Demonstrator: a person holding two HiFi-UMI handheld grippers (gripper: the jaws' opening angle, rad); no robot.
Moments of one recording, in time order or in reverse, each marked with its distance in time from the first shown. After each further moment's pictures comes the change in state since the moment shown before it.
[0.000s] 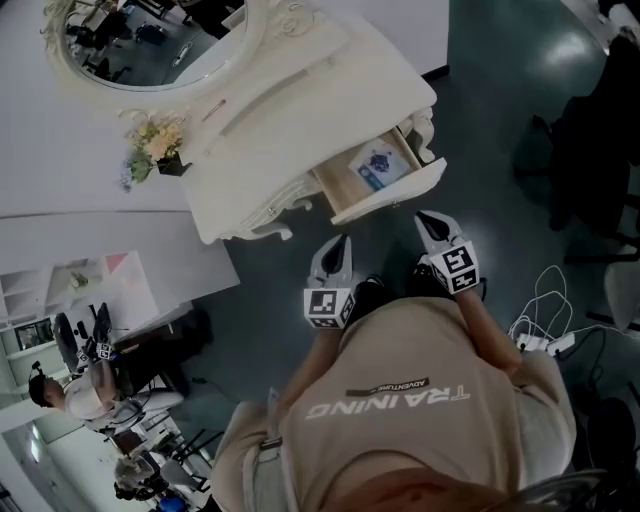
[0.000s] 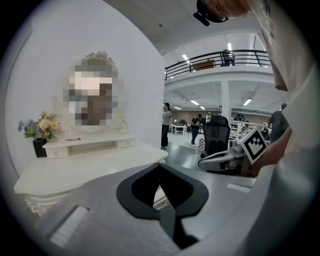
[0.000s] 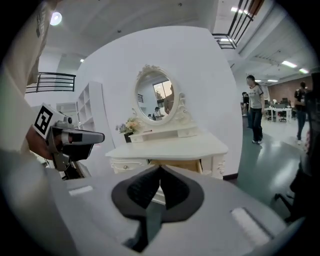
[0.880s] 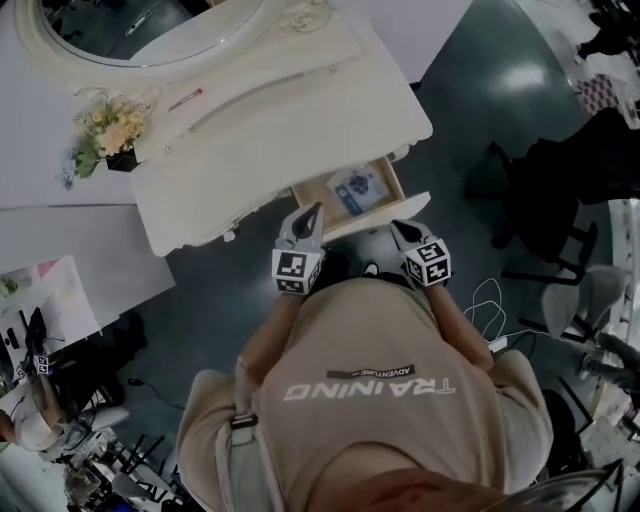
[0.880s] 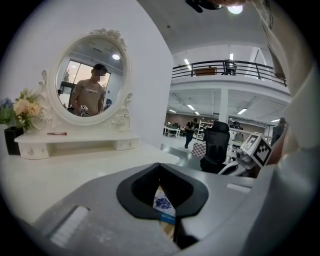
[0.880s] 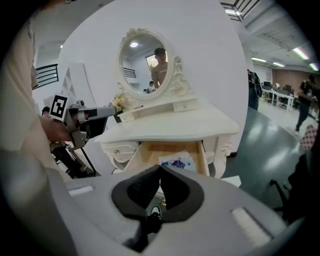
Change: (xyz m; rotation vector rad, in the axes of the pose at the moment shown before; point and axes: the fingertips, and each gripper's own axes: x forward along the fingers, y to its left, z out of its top) left arm 0.121 0.154 0.015 -0.056 -0.021 -0.132; right arm 0.130 -0.018 -0.017 0.070 0.329 -0.019
